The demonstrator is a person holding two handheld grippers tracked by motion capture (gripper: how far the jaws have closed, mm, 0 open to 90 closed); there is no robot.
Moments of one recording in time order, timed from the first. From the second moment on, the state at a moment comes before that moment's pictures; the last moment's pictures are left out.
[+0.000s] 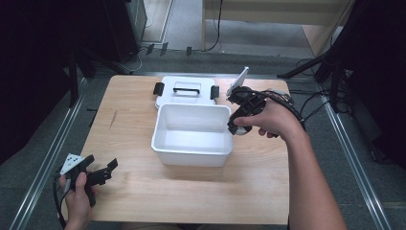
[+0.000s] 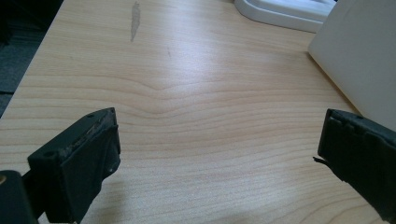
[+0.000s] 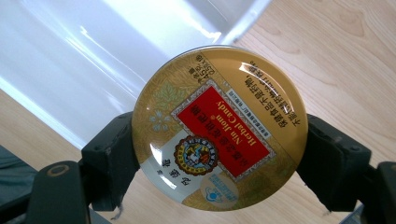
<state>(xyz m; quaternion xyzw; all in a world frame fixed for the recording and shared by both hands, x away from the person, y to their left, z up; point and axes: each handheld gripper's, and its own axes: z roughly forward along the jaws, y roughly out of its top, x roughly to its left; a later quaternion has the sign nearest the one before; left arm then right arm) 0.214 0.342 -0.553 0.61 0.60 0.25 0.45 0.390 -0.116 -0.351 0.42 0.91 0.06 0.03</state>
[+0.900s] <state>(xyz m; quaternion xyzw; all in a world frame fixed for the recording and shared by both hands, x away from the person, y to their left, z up) 0.214 0.343 -0.553 0.61 0.60 0.25 0.46 0.386 -0.066 -0.357 0.34 0.94 0.06 0.05</state>
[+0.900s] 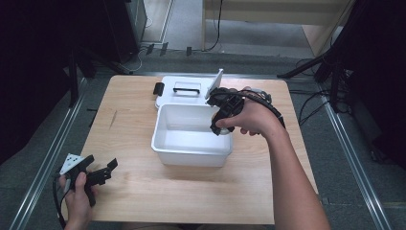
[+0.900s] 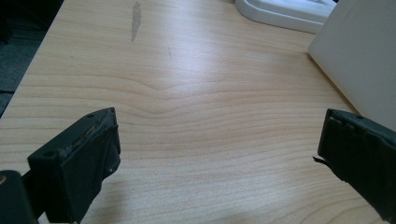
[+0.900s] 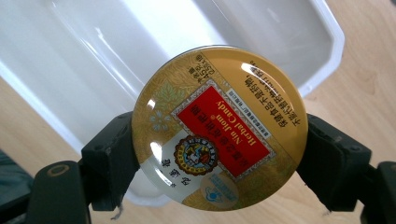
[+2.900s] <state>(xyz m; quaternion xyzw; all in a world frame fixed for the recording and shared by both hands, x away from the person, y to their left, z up) 0.216 0.346 -0.553 0.60 0.61 0.24 0.46 0.384 -0.050 -0.432 0.09 0.99 0.01 0.08</state>
